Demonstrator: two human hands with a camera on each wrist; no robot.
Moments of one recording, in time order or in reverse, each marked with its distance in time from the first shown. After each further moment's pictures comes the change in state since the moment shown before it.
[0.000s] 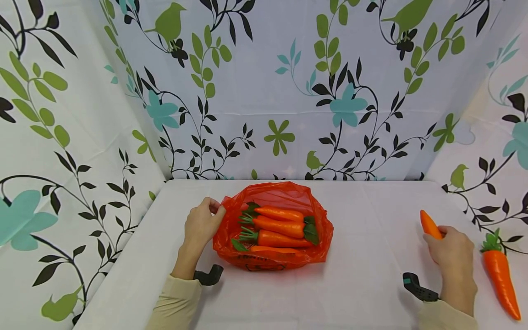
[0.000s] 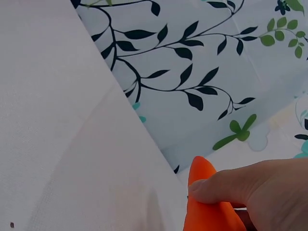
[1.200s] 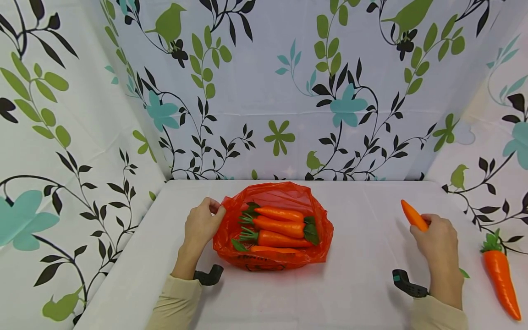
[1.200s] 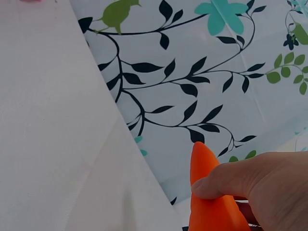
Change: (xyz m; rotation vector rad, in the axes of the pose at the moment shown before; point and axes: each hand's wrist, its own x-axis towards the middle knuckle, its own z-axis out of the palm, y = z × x) left_hand -0.001 0.000 0.000 -0.007 -0.006 -0.013; right_hand -0.005 -0.021 0.002 0.025 0.052 -0.273
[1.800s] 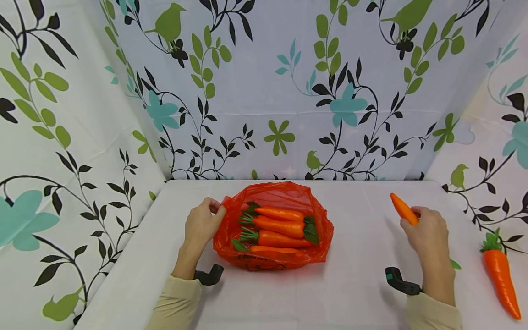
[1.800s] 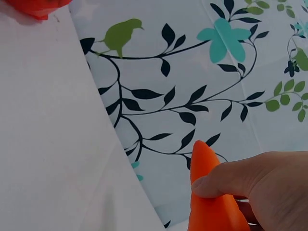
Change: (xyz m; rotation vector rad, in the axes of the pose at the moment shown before) left_hand 0.000 0.001 0.000 -0.004 0.005 0.001; right_hand -0.005 -0.029 0.002 0.016 0.036 -0.064
